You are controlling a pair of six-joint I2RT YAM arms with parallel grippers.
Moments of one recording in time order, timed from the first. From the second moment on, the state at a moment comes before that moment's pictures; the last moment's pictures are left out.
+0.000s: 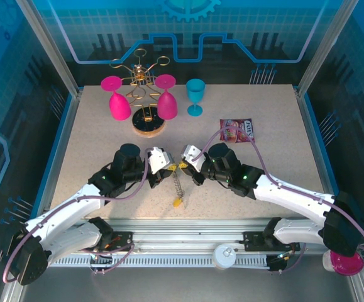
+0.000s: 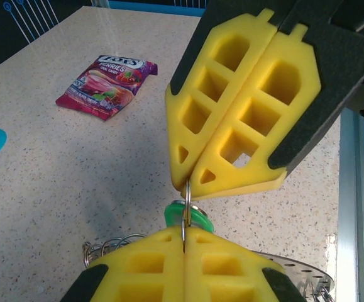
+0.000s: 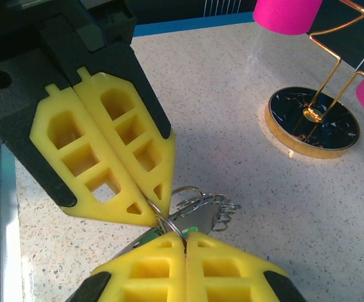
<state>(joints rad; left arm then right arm) -0.59 0.97 0.62 -0.10 0.45 0.30 0.88 1.19 0.78 -0.03 -0.16 -0.19</state>
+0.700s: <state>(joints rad) -0.59 0.97 0.62 -0.10 0.48 0.28 0.89 1.14 0.73 -0.03 -0.21 -0.47</state>
